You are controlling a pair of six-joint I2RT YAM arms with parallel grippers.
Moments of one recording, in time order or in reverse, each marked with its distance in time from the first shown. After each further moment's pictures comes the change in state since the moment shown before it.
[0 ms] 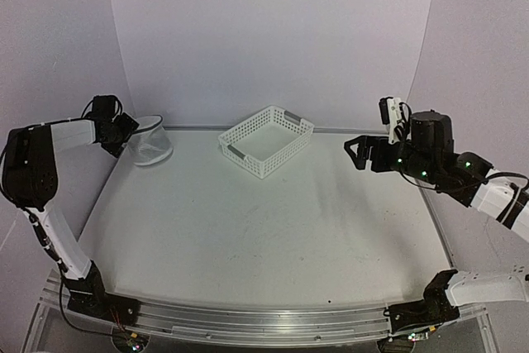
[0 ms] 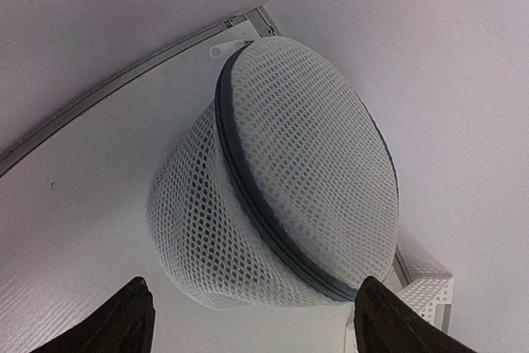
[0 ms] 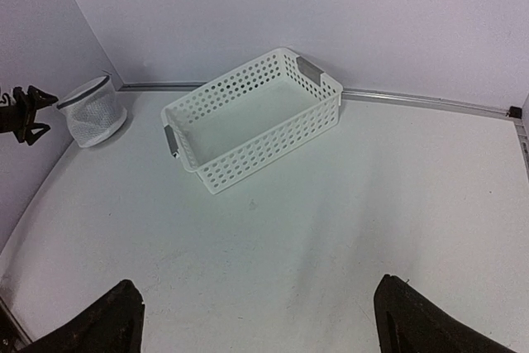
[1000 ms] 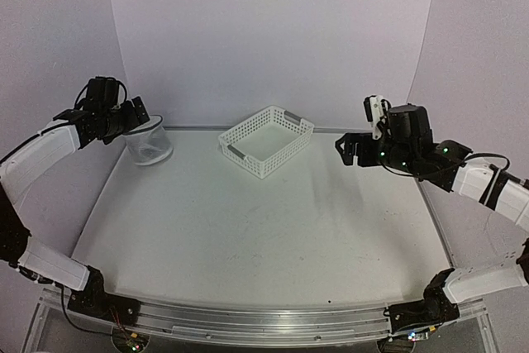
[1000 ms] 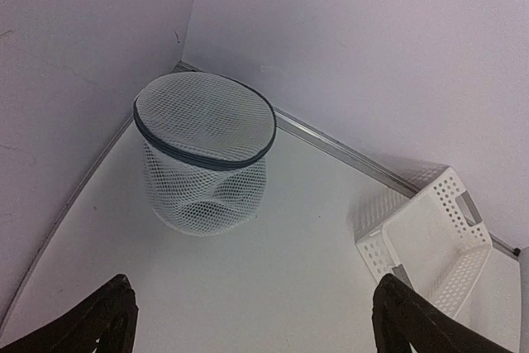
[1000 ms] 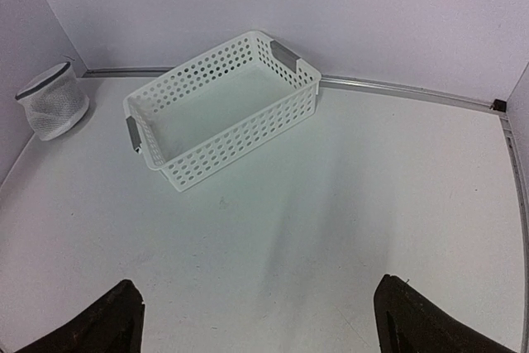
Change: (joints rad) left arm -0.284 -0.420 -0.067 -0.214 -0.238 0.376; right arm 0.000 0.173 0.086 -0.004 0.078 -0.024
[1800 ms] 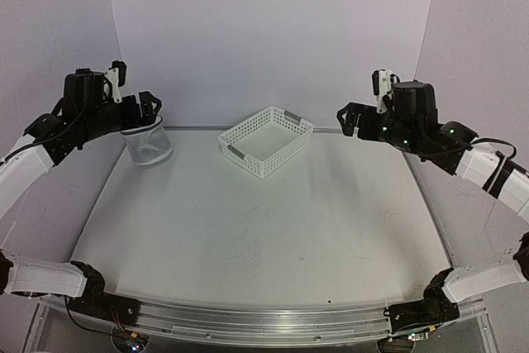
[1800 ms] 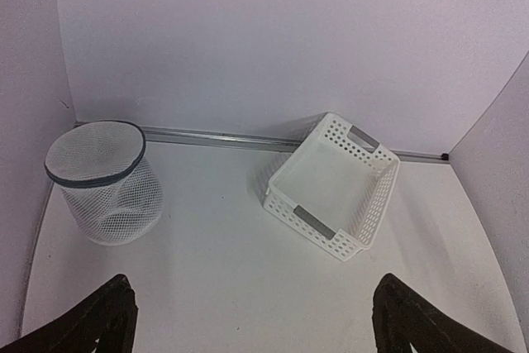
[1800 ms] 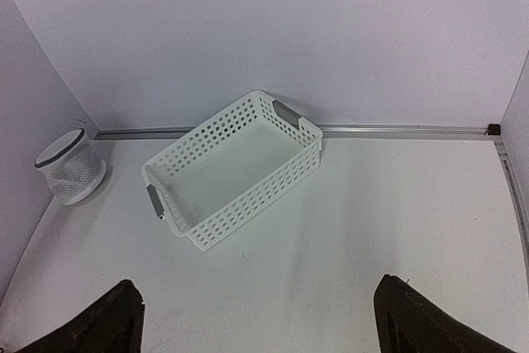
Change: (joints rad) left arm -0.185 -0.238 0.001 -0.055 0.137 0.230; right arm 0.000 0.042 0.164 -0.009 0.051 0.075
